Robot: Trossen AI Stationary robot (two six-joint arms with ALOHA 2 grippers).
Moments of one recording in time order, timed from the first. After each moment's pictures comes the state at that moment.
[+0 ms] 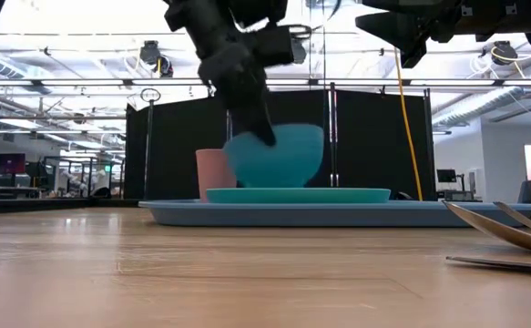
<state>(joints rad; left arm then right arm) 0.02 1.84 1.39 -0.55 0.02 0.21 0.35 1.09 0.36 0.78 0.42 0.07</state>
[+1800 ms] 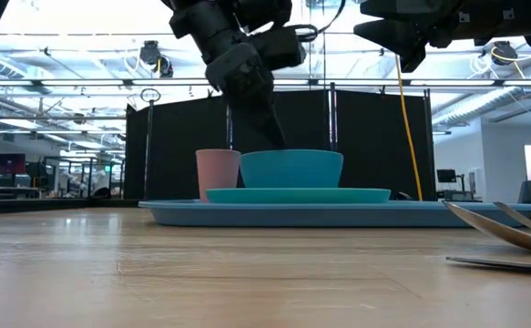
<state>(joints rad) 0.02 1.86 1.39 -0.51 0.07 0.20 0.33 1.09 0.36 0.75 0.42 0.07</state>
